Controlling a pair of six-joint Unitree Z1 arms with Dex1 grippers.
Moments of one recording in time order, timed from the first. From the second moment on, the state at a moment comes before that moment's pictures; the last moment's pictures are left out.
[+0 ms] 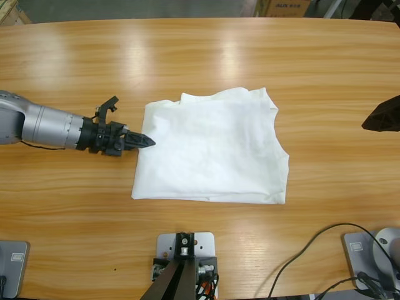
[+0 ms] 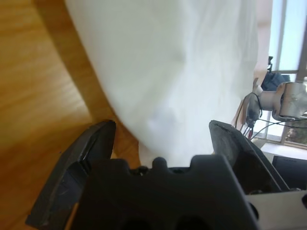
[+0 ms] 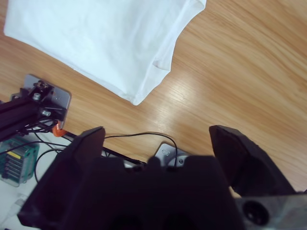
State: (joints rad) arm 0 -0.45 1.95 -0.56 -0.41 -0.71 -0.54; arm 1 0.77 1.47 -1.54 1.40 -0.02 0.40
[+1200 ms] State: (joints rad) arm 0 -0.51 2.00 -0.58 -0.49 -0.63 -0.63; arm 1 0.77 1.47 -1.54 1.40 -0.02 0.40
